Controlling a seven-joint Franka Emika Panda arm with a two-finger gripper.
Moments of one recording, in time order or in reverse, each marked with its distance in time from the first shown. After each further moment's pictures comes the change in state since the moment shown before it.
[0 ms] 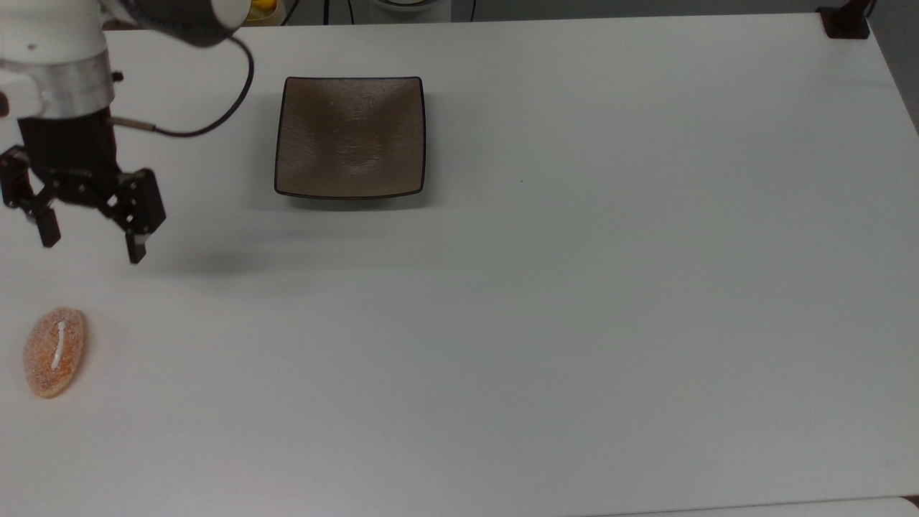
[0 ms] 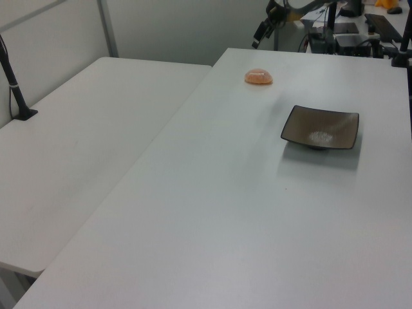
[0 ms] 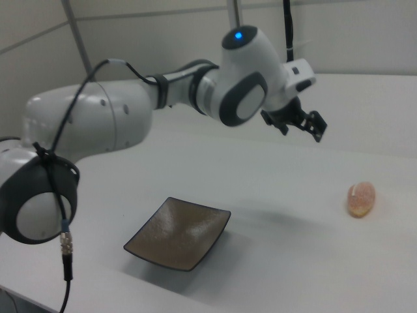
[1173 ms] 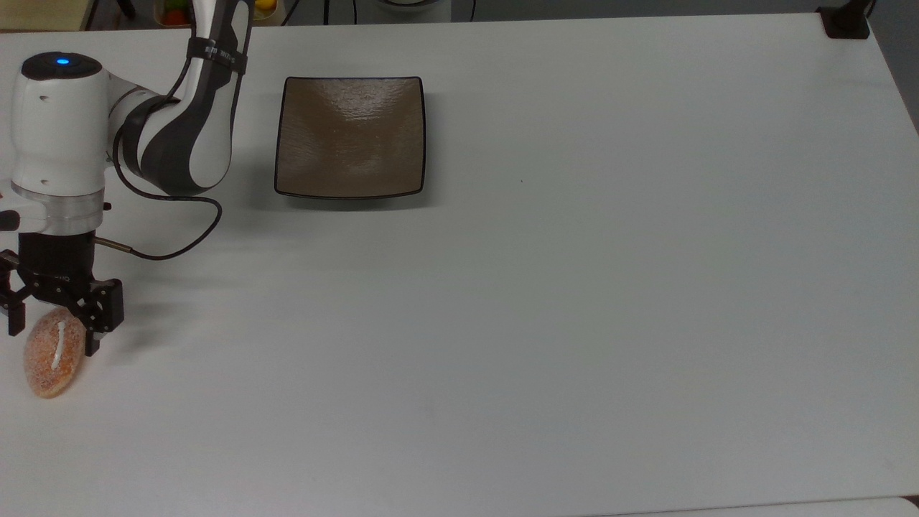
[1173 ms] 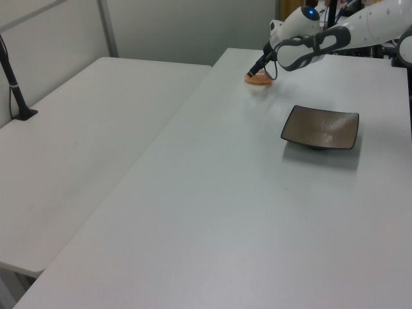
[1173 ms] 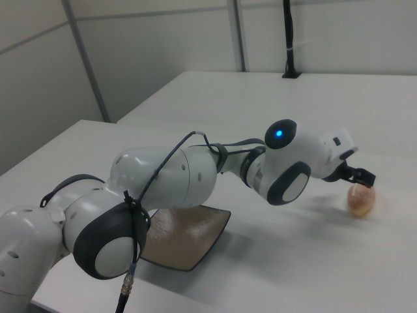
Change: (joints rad) arm -0.084 0.383 0.003 0.146 0.024 0.460 -0.110
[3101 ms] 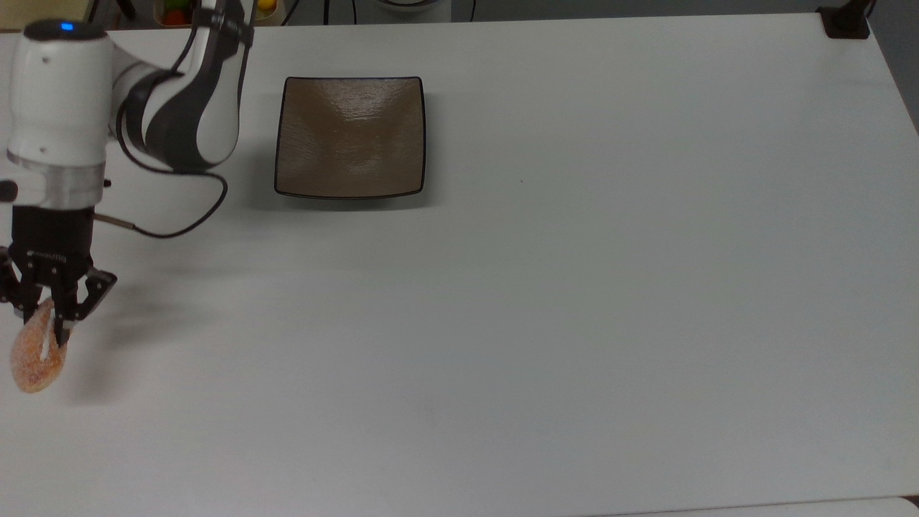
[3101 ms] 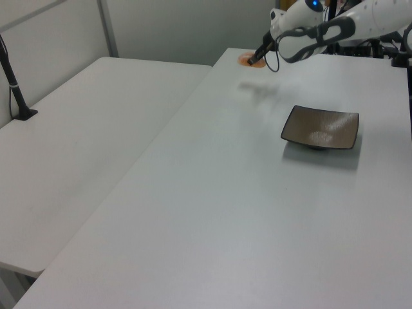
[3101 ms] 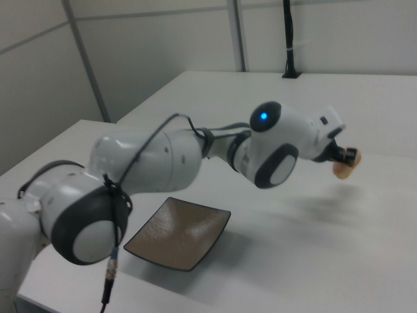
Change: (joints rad) arm 0.022 -0.125 0.008 -0.105 0.000 0.036 -0.034
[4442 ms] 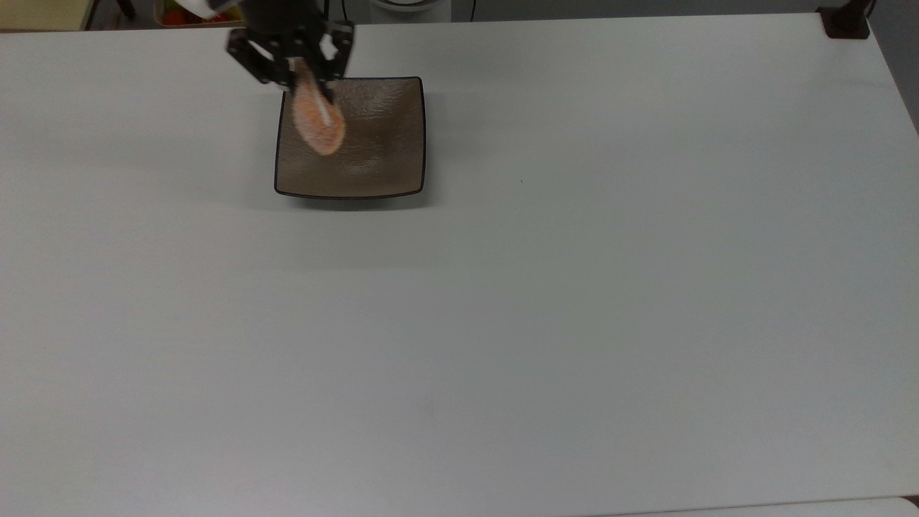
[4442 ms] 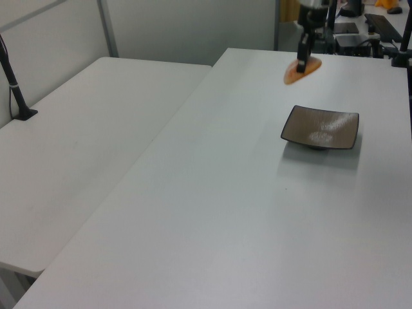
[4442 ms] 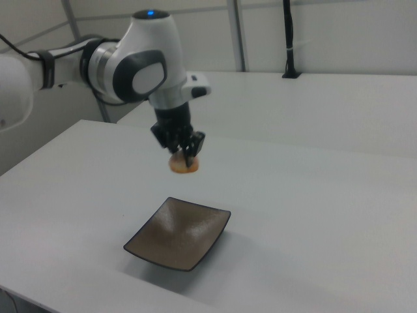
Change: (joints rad) arm 0.256 -0.782 0.015 -0.562 0.002 -0.961 0.195
